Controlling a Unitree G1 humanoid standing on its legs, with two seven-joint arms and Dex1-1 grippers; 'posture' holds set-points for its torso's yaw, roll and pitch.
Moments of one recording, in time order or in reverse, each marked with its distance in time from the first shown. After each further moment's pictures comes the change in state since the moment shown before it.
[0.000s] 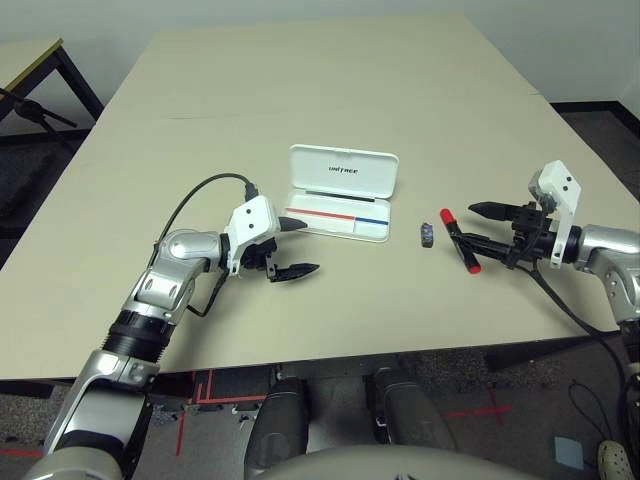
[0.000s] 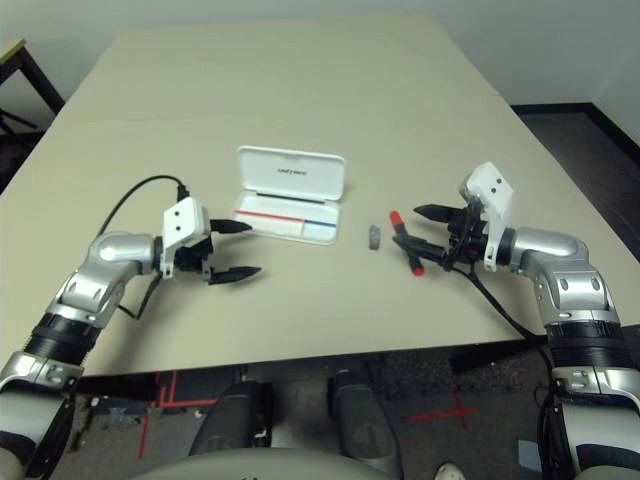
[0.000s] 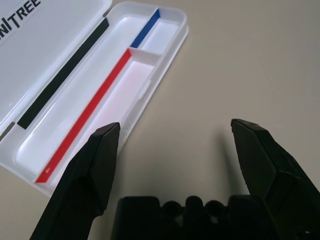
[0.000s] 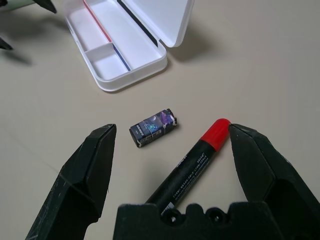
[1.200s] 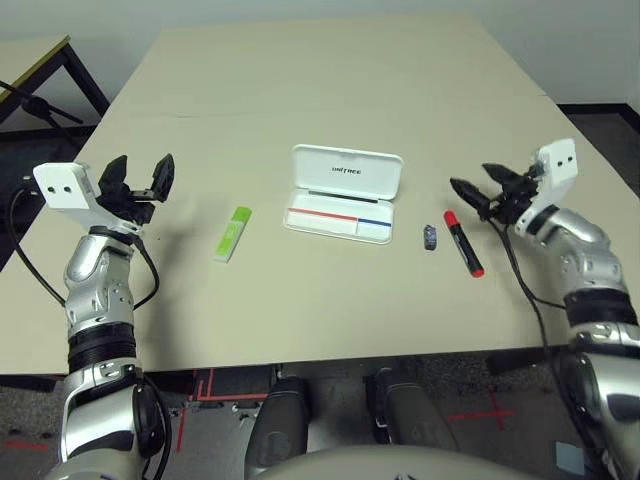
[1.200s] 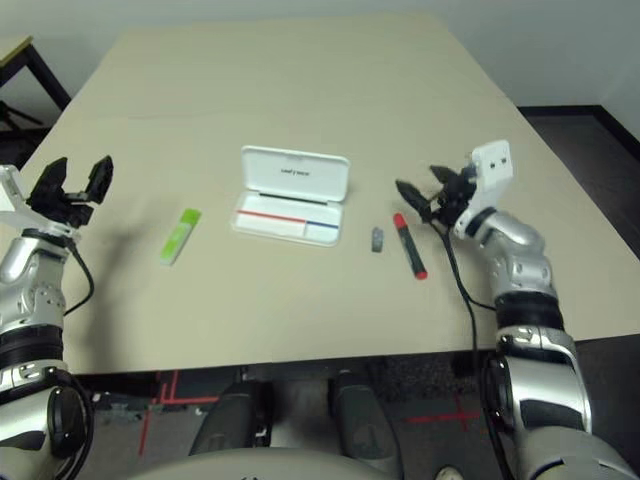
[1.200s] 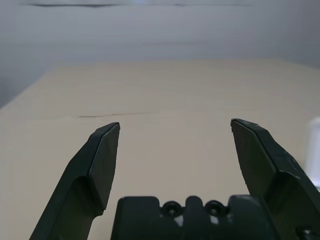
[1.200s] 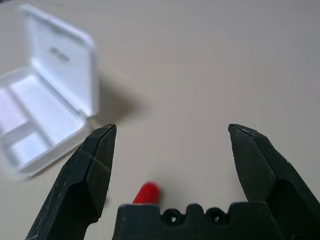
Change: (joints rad) left arm 0.134 -0.055 0.651 0.019 -0.306 -0.062 0.523; right arm -0.132 0.123 -0.096 0.189 -0.002 -0.101 -0.182
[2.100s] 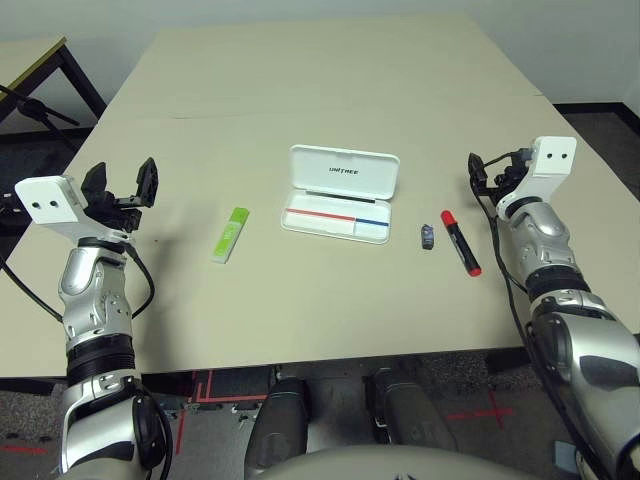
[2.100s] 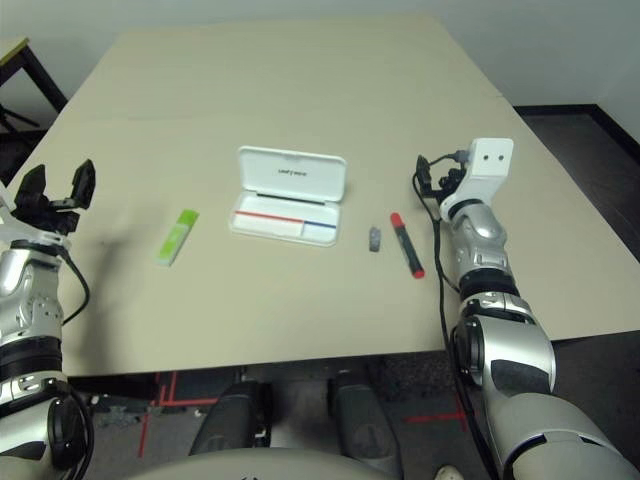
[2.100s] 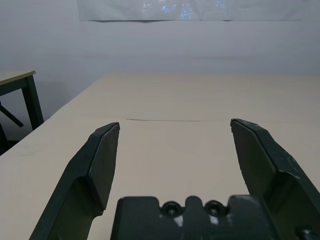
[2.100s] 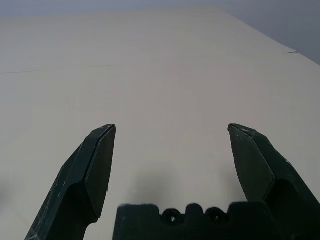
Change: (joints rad) left arm 0.043 -0.024 0.077 0.044 0.014 -0.143 0.151; right arm -0.282 0.218 -0.105 0.621 -0.157 -0.485 -0.594
